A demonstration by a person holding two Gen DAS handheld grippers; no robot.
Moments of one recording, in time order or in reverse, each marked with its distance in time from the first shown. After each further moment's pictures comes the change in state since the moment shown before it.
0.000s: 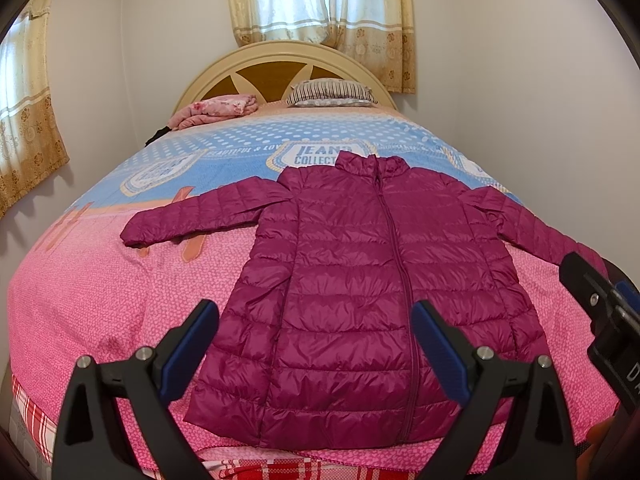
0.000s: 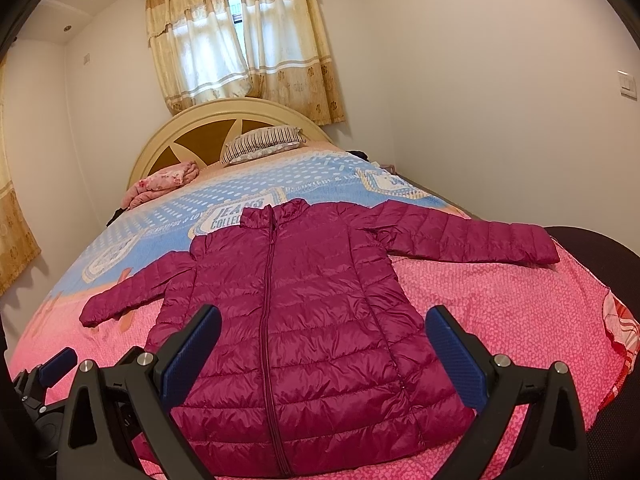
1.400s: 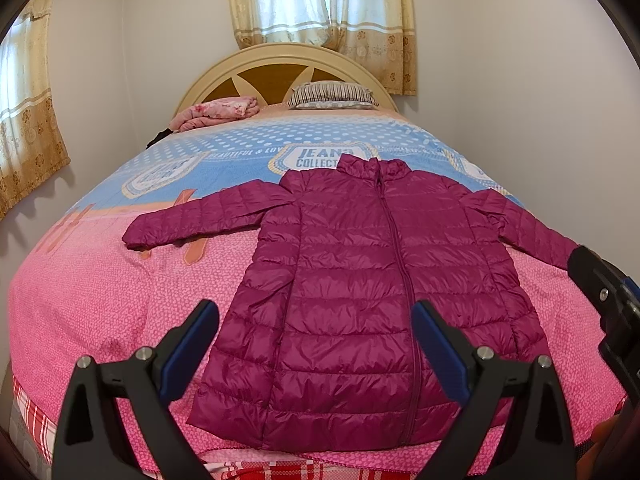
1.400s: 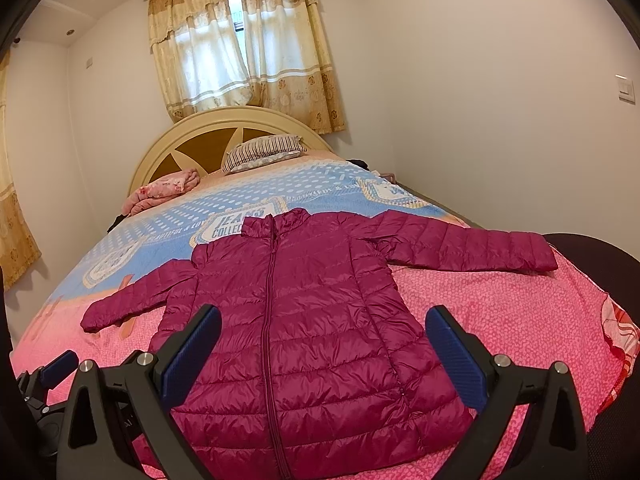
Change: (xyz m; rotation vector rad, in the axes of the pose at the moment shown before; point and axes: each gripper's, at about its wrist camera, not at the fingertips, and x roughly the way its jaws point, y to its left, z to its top) left arm 0.002 0.001 0.003 0.002 -0.003 0.001; right arm -0.006 0.002 0.001 -0.003 -0.040 -0.001
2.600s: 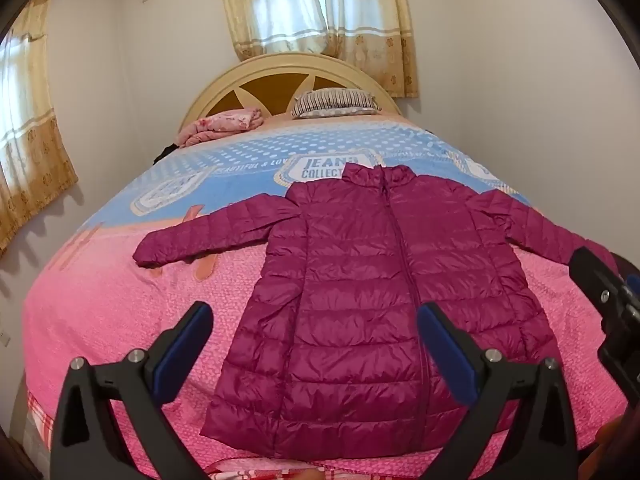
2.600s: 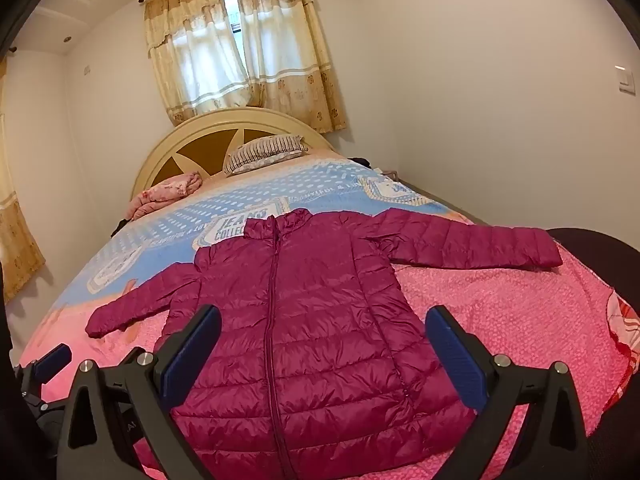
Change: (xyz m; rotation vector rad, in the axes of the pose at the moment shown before) left arm -0.003 -0.011 0.006 0.061 -0.029 0.061; right arm 0.002 -0.008 0.004 0.037 0.014 0.020
